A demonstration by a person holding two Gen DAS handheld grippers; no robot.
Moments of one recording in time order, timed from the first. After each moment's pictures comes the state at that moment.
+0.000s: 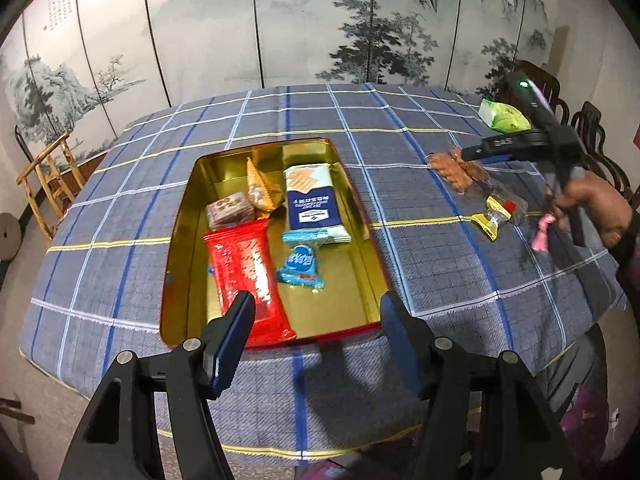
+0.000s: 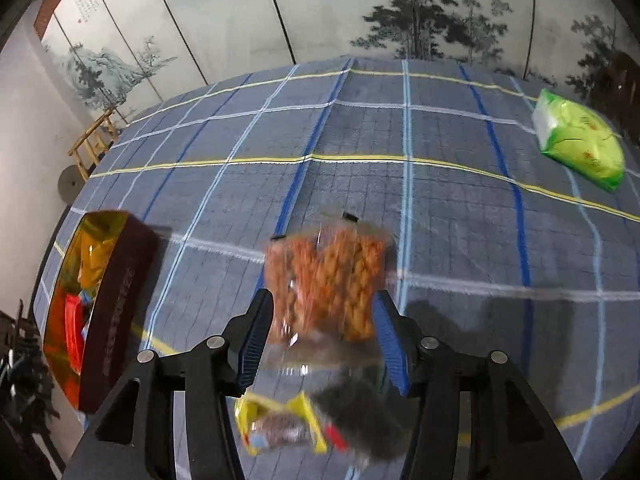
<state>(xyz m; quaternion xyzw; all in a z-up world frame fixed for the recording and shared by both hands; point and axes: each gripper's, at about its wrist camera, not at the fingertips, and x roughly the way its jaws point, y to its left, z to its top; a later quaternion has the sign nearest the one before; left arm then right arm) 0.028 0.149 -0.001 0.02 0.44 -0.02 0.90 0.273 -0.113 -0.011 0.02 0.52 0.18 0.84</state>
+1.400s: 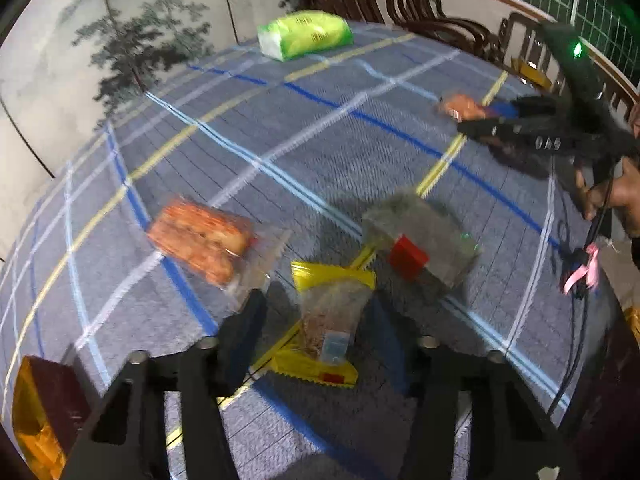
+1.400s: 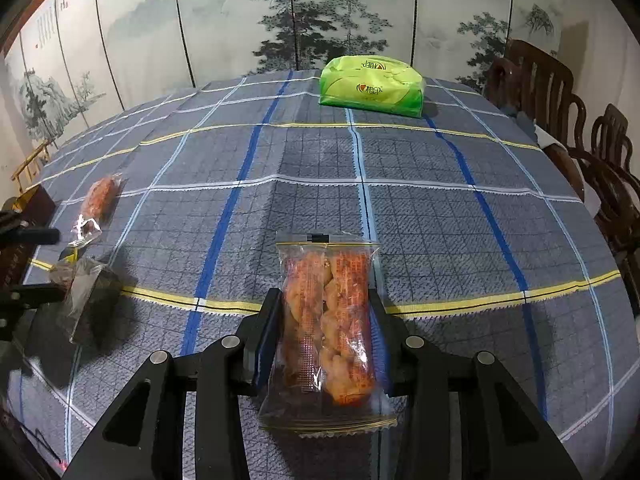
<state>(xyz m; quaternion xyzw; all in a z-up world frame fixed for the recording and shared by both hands) 0.178 -0.067 -0.082 0.22 0.46 -0.32 0.80 0.168 -0.320 -0.047 0.01 0.44 0.04 0.90</state>
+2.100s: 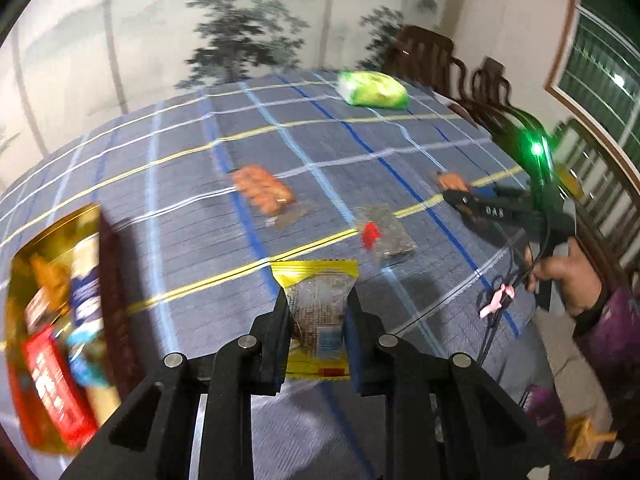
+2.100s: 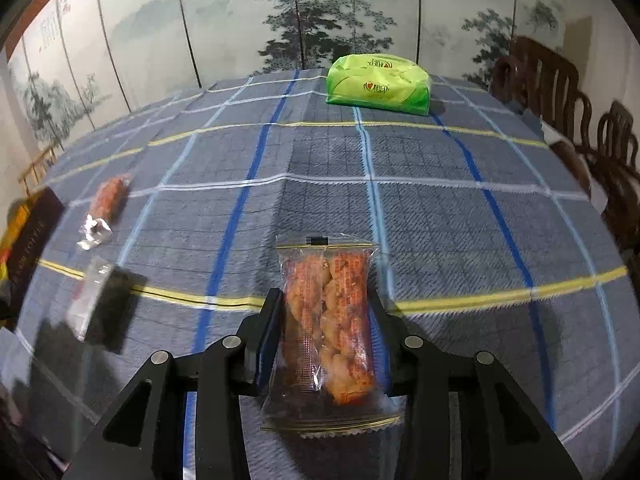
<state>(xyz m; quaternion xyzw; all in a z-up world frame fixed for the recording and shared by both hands) 0.082 -0.004 -0.011 0.04 0.44 -0.21 0.87 0.164 -0.315 -0.046 0.04 0.44 0.06 0.90</state>
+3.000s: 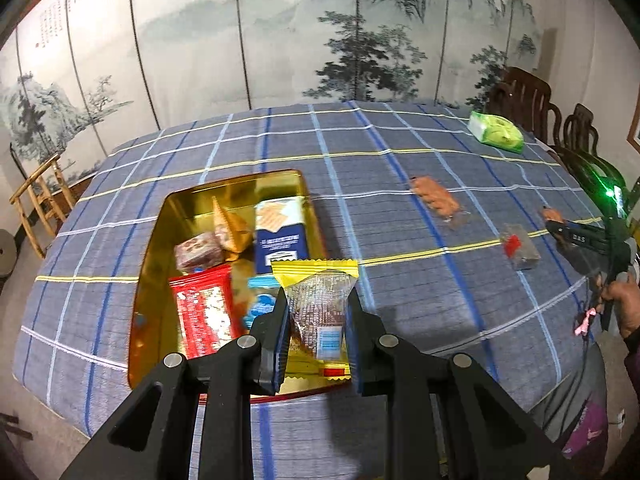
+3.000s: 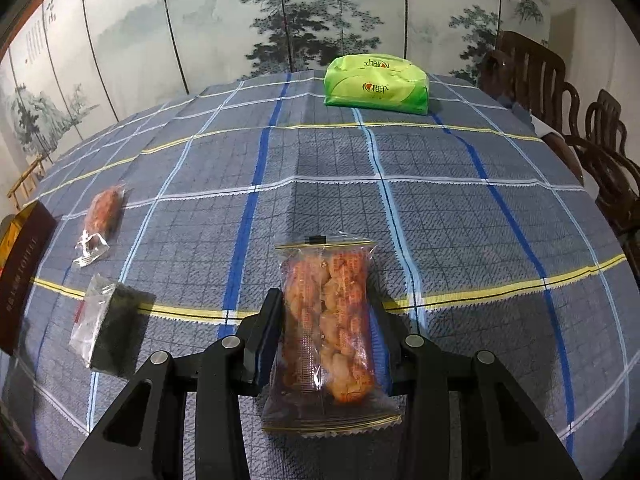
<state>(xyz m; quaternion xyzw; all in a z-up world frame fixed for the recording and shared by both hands) 0.054 0.127 -0.001 0.02 0.41 -0.03 0.91 0.172 -0.296 -0.048 0.03 0.44 0.02 0.90</state>
